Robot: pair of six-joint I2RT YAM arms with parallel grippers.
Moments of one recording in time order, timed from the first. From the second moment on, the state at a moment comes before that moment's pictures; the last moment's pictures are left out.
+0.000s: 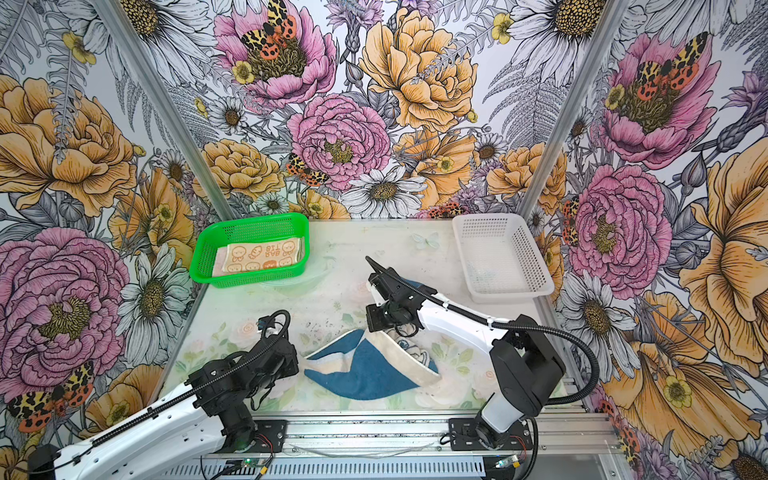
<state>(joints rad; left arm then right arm) -0.87 0.65 0.47 -0.78 -0.39 -0.97 0.75 1.54 1.08 -0.51 -0.26 0.46</state>
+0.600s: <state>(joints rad) -0.88 0.74 0.48 -0.75 -0.39 -0.94 0.86 0.87 0.45 -0.54 -0.23 0.68</state>
